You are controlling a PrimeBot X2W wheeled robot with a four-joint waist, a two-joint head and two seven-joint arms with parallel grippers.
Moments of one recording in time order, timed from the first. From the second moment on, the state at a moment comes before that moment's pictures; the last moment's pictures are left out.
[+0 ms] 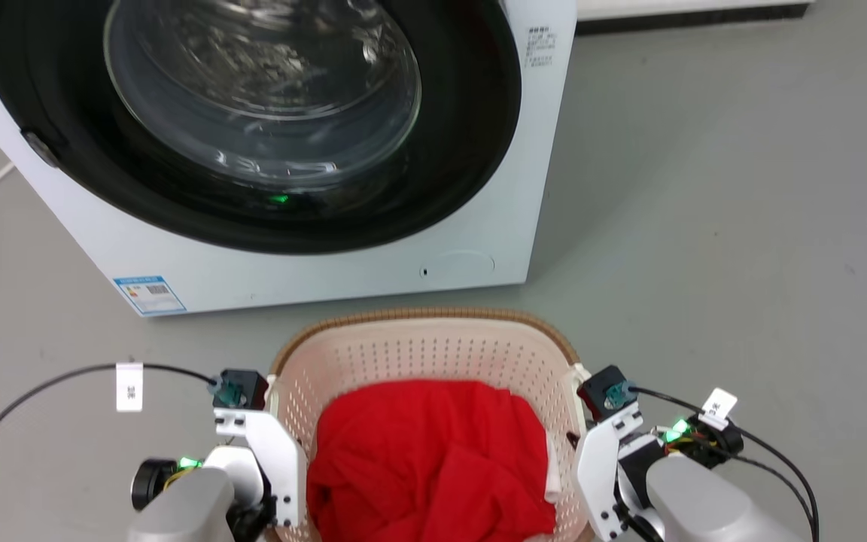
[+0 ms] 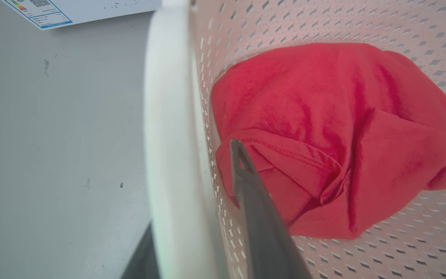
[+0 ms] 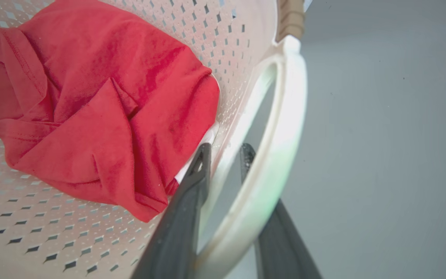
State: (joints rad) left arm -0.62 0.24 -0.86 1.16 -0.90 -0.13 0.07; right arm -0.66 -0.05 0.91 1.27 0.52 0.13 -0.05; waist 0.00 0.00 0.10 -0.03
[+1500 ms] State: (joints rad) left arm -0.53 0.24 -1.01 1.18 -1.09 -0.13 0.05; right arm -0.58 -0.05 1.03 1.29 0.64 0.13 -0.03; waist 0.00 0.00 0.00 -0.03
